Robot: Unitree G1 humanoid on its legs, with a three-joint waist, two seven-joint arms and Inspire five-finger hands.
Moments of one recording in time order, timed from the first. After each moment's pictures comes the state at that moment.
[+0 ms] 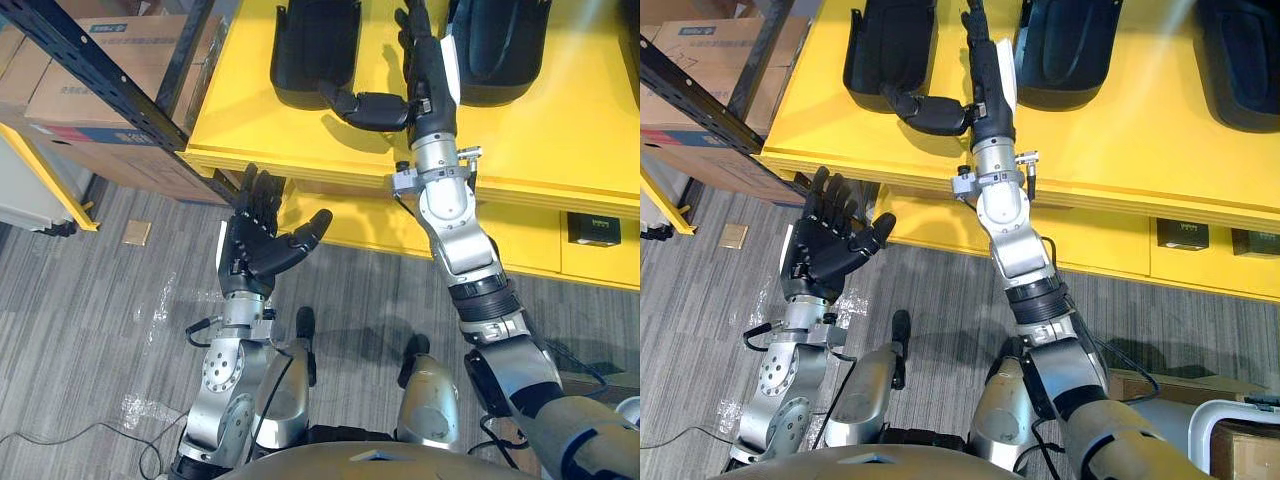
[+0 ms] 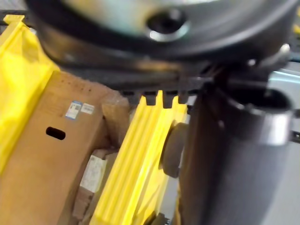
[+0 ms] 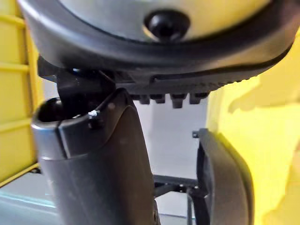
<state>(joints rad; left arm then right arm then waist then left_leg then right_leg) 0.20 0.11 -0.26 -0.34 -0.41 -0.19 0.16 -0.69 -0.19 0.17 0.12 -0.03 -0.02 -0.24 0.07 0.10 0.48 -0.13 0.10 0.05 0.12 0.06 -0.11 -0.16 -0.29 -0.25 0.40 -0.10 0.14</state>
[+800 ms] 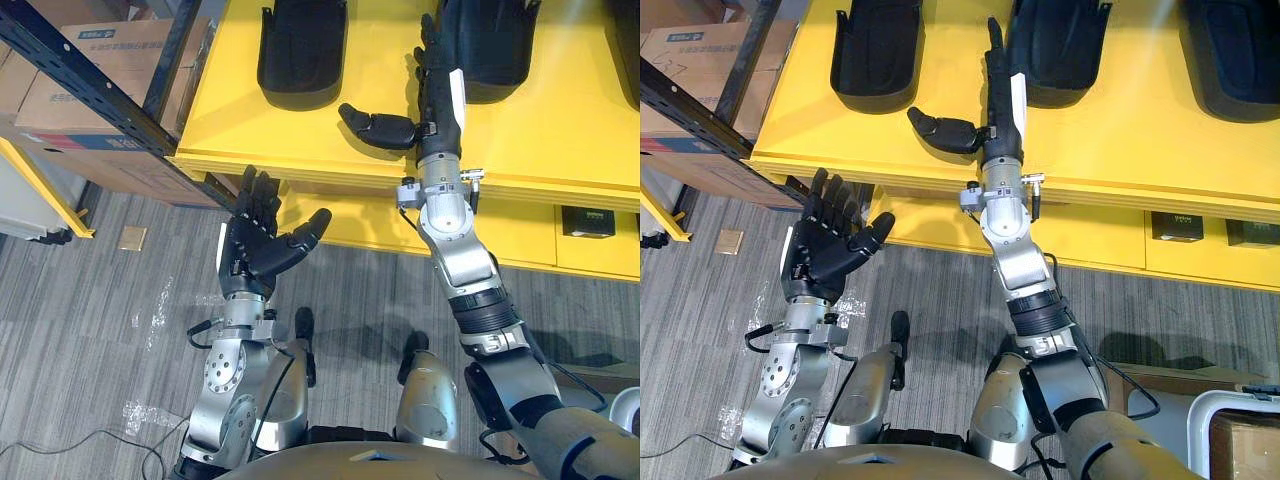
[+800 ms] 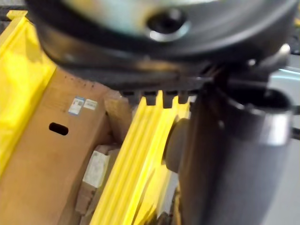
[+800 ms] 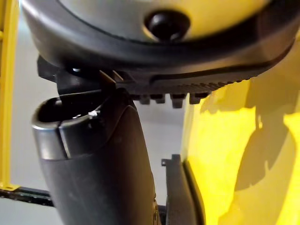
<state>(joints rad) 0.20 0.09 -0.26 -0.34 -0.41 -0.19 0.17 -0.64 -0.19 0.14 0.12 -0.07 0.02 -0.30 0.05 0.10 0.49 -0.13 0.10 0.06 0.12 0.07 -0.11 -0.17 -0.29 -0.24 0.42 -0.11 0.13</state>
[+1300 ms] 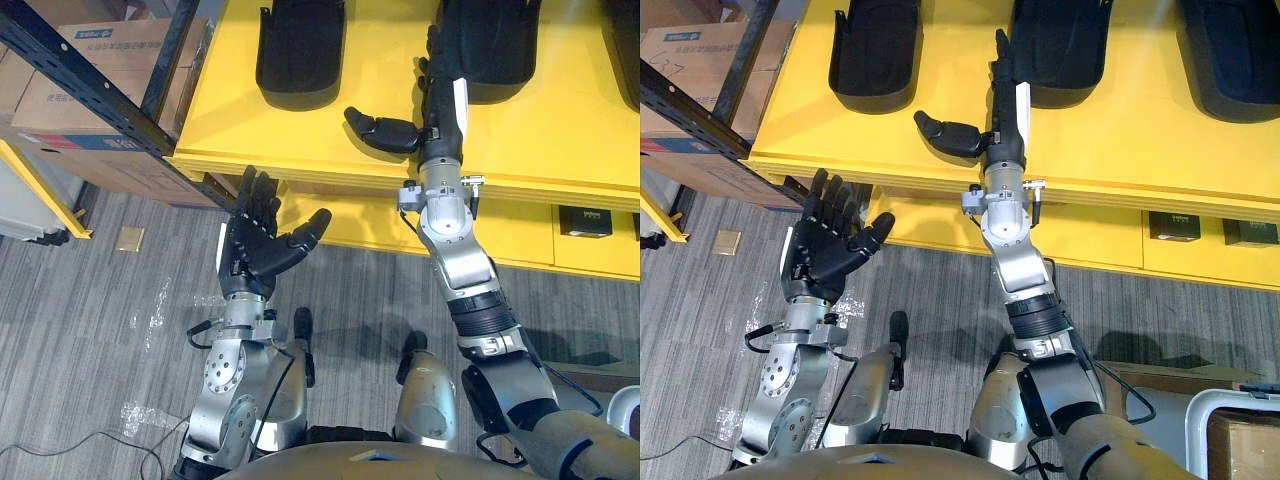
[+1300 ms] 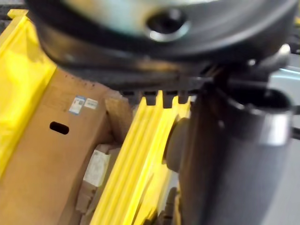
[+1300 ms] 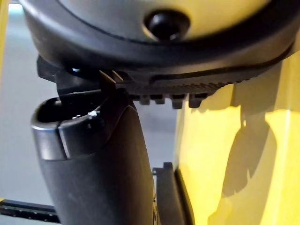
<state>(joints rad) 0.21 0.09 -0.26 -0.34 -0.41 -0.19 0.17 -0.62 -0.16 0.12 0.12 -0.07 0.04 -0.31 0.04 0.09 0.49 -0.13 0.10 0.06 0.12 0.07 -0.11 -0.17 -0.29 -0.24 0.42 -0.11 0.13</state>
